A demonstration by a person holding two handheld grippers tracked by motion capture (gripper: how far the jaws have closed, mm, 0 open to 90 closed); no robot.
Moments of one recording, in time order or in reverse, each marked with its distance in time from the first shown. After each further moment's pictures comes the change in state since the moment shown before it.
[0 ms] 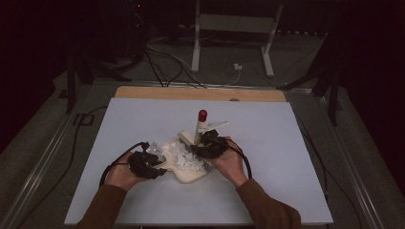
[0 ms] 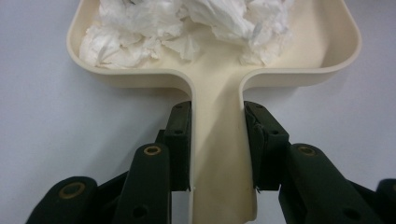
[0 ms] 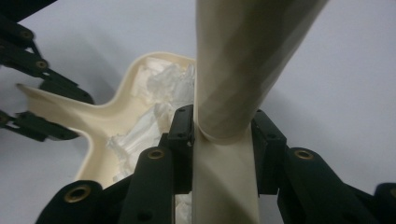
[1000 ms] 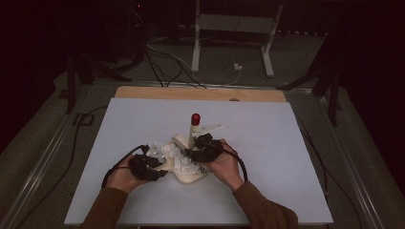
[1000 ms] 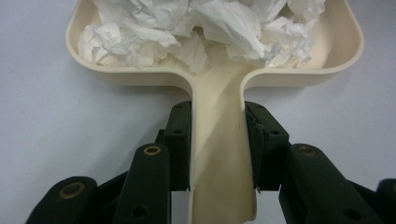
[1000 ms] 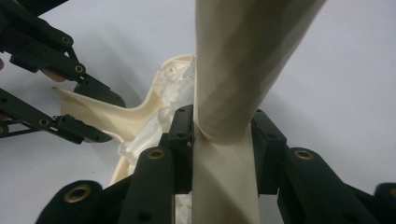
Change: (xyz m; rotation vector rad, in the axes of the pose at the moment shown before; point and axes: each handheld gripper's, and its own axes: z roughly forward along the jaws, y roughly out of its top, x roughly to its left) left arm -0.005 -0.004 0.005 -0.016 0.023 -0.010; right arm 0.018 0.001 0.002 0.002 0.026 -0.033
